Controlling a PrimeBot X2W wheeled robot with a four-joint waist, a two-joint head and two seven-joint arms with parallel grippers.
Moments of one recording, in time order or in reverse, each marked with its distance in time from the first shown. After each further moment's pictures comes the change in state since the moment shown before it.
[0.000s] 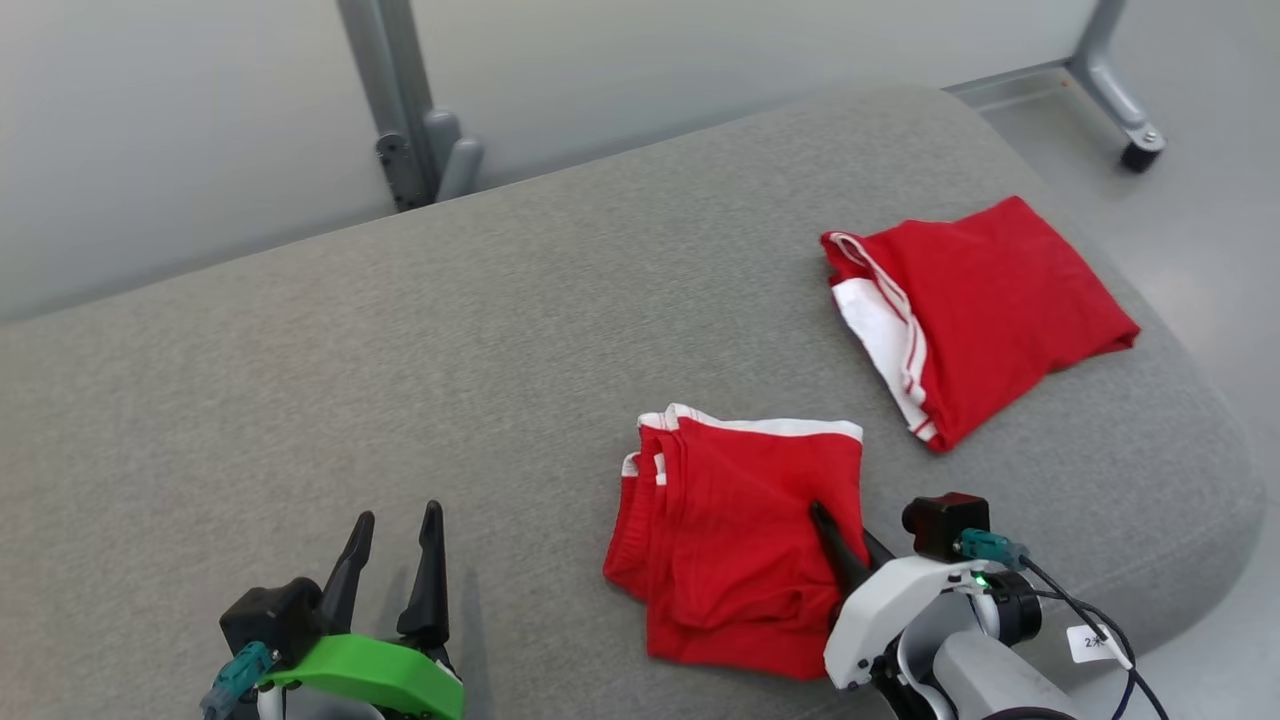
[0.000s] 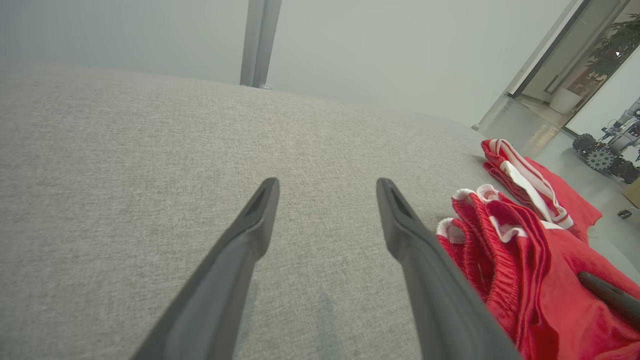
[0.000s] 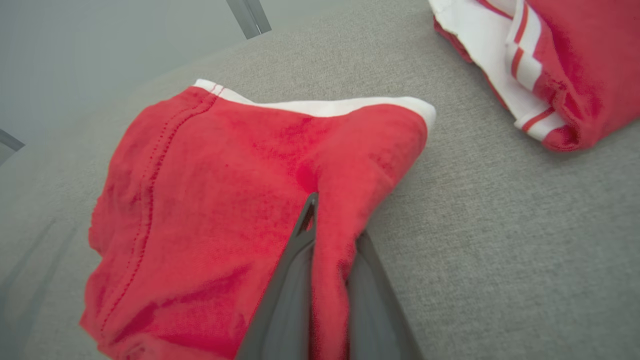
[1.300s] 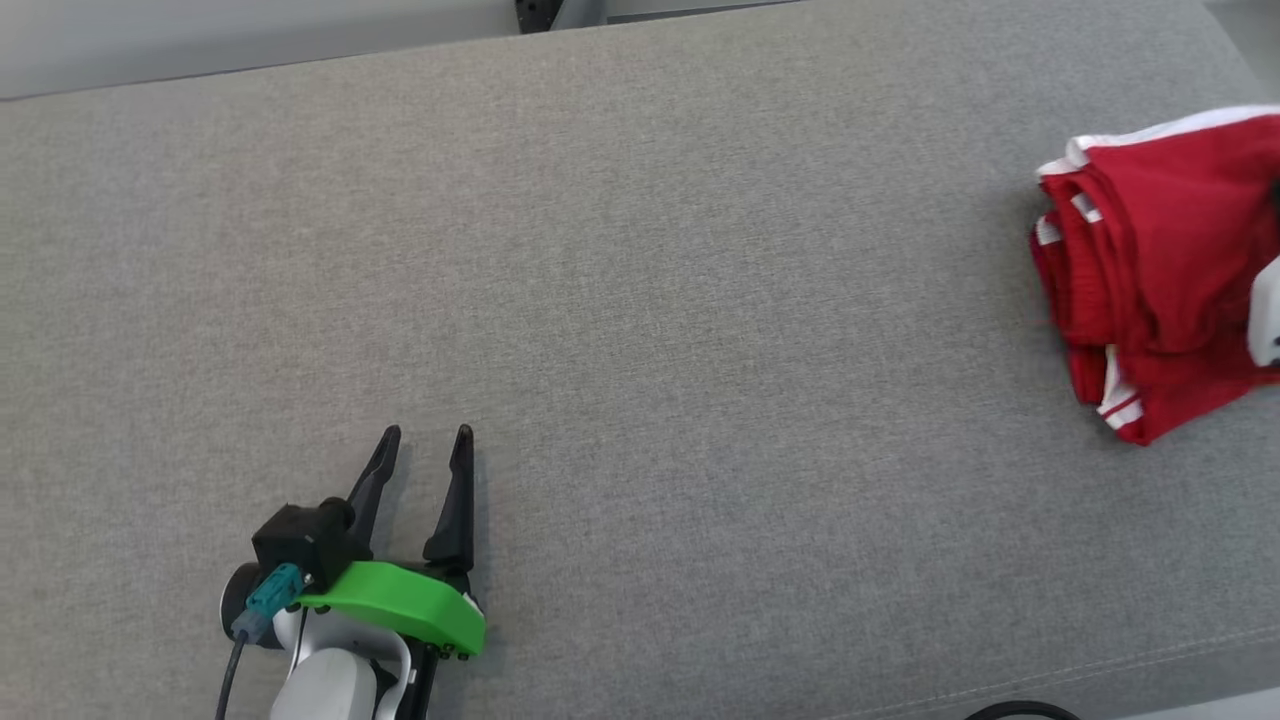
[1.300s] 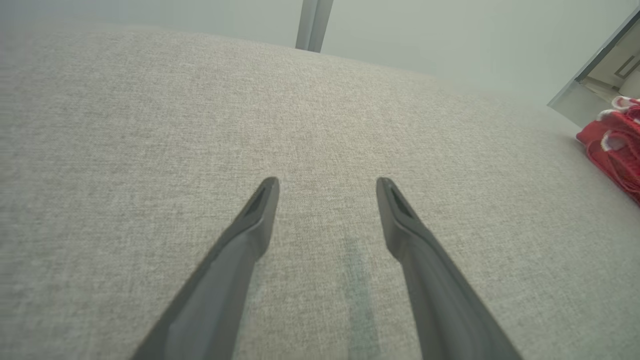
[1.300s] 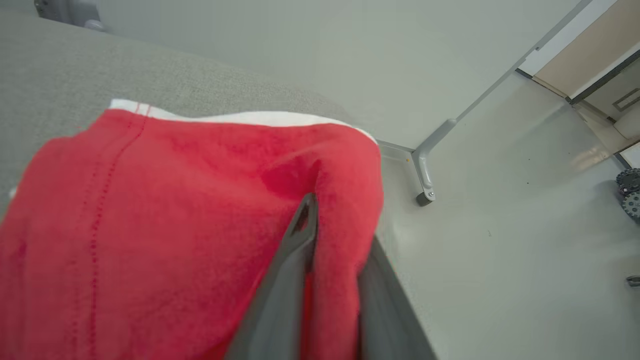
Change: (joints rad) left arm -0.122 0.000 -0.056 0.000 0.089 0.000 0.000; right arm -0.582 -0.501 0.055 0.405 -0.163 0.001 0.001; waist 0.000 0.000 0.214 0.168
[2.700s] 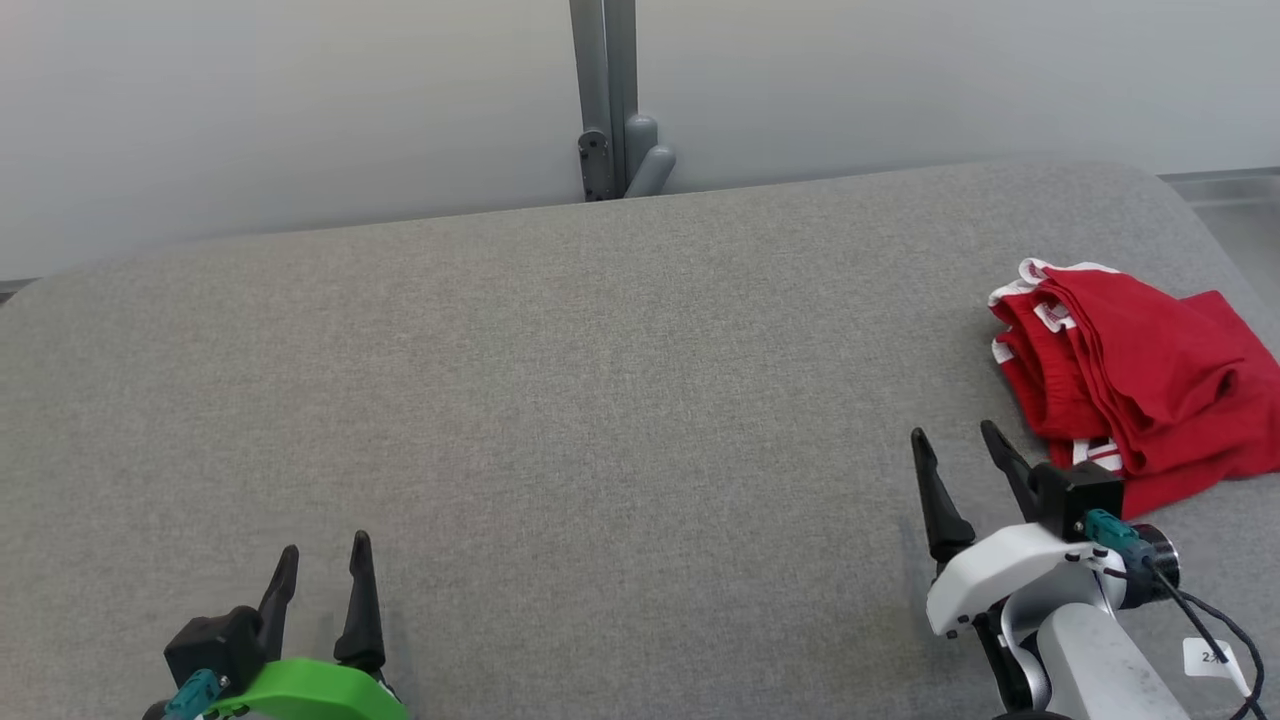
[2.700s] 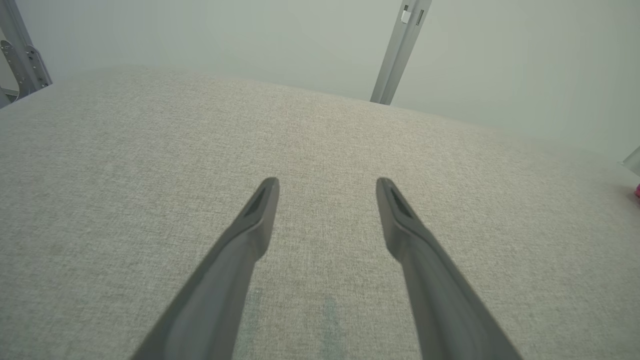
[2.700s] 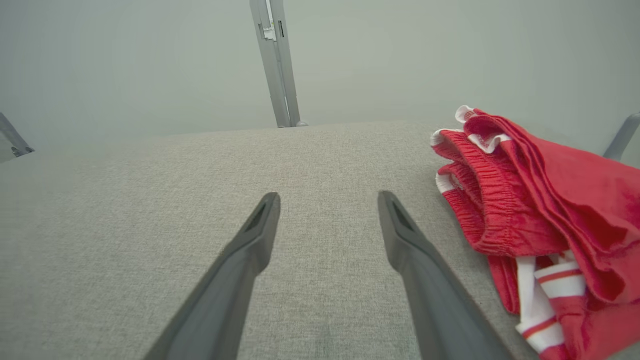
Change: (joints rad) left arm 0.145 0.000 0.189 0.034 0.032 0.004 0.000; right arm 0.696 0.492 -0.434 -0.672 -0.211 0.000 0.000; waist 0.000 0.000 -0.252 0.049
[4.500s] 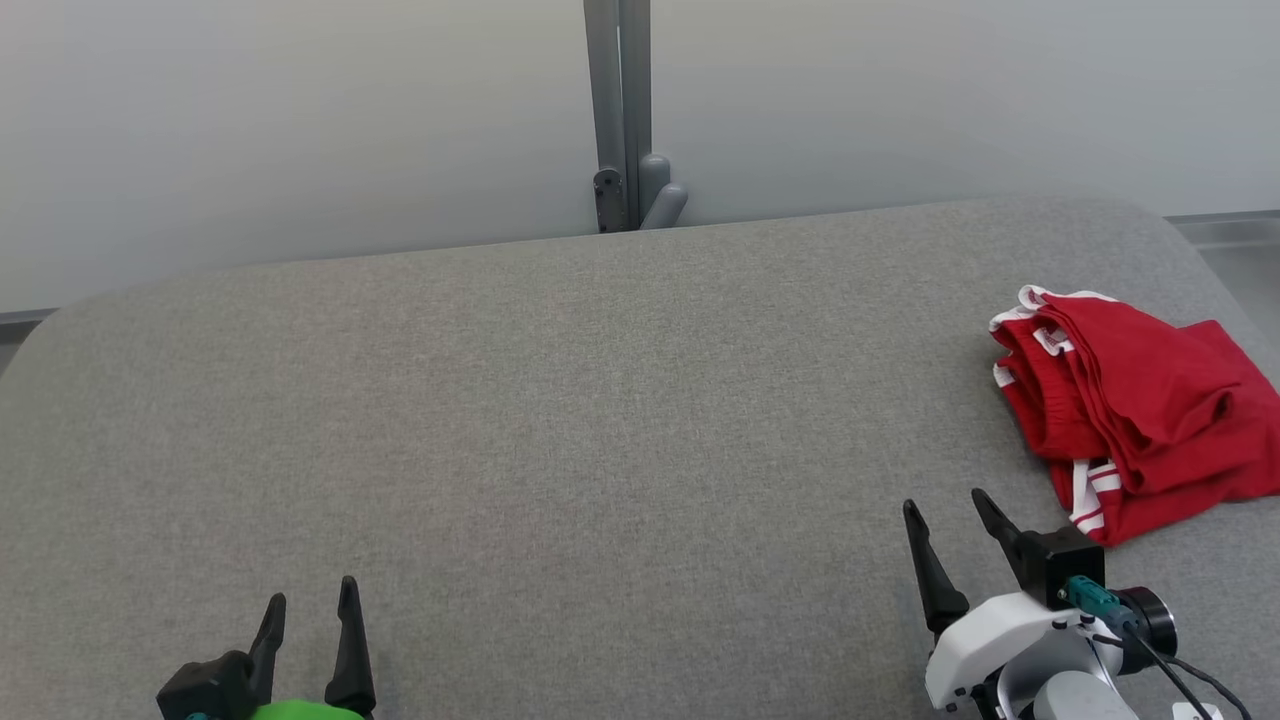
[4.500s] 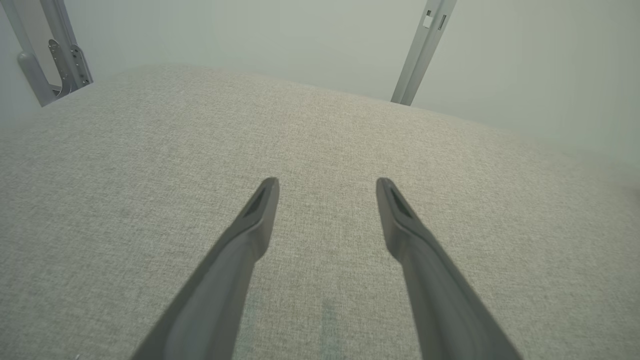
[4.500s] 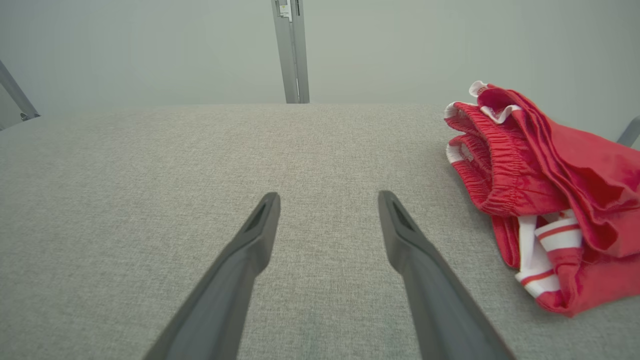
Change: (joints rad) left arm 0.067 -0.004 0.032 -0.009 0.011 0.021 0.000; right arm 0.117 0.015 0.013 -0.038 -0.075 0.000 0.000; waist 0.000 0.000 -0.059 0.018
